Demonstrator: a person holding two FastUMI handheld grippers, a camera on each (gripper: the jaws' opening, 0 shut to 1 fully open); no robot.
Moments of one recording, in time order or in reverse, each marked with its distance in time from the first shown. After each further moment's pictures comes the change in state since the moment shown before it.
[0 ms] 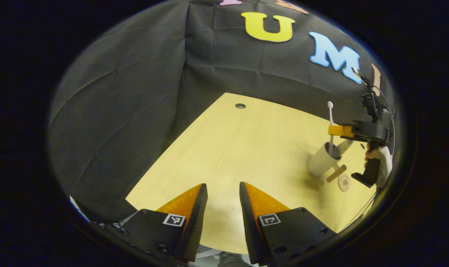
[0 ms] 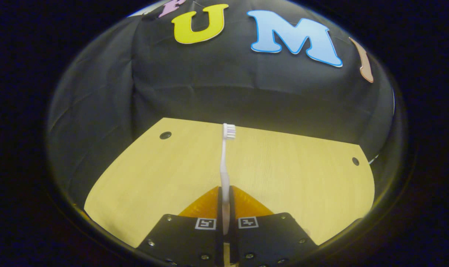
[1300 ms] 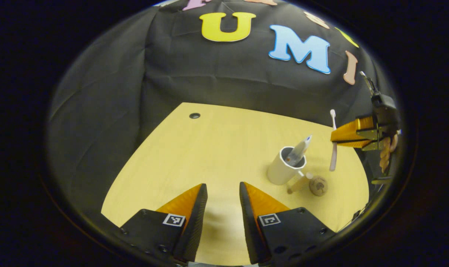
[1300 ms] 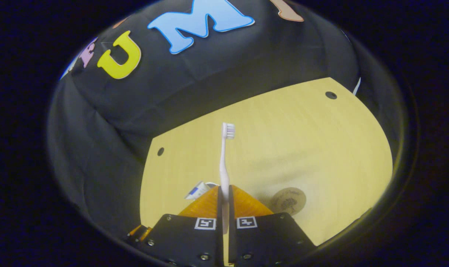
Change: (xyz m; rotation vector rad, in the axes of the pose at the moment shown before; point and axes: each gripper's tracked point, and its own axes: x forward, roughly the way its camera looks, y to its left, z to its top) left arm 0.019 -0.127 0.025 0.108 -0.042 -0.180; right arm -0.091 -0.071 0.003 0.544 0.160 0.054
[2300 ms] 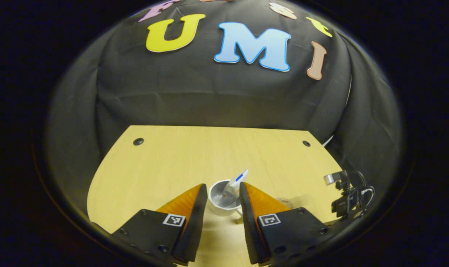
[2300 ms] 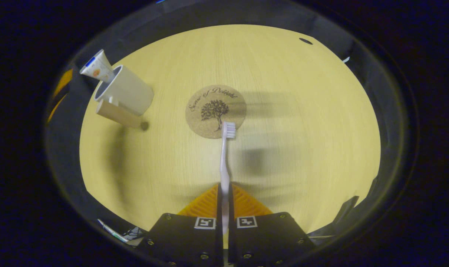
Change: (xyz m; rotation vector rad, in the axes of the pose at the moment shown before) left arm 0.051 -0.179 0.062 0.139 -0.051 -0.247; right arm -0.020 -0.181 -0.196 -0.135 0.453 -0.303
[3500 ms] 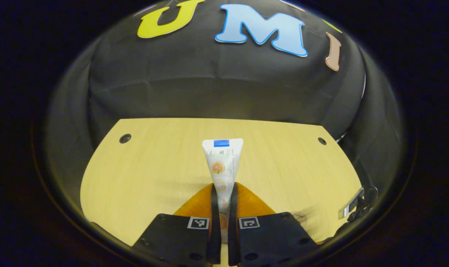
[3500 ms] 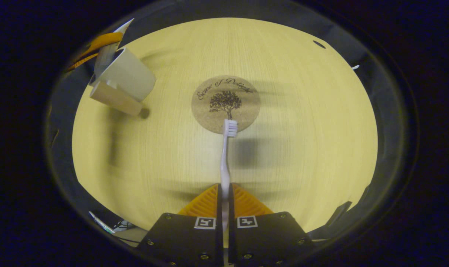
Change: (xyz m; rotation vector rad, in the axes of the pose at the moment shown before) left arm 0.118 -0.008 0.000 -0.010 0.110 0.006; right arm 0.017 0.008 -0.017 -0.107 0.098 -0.069
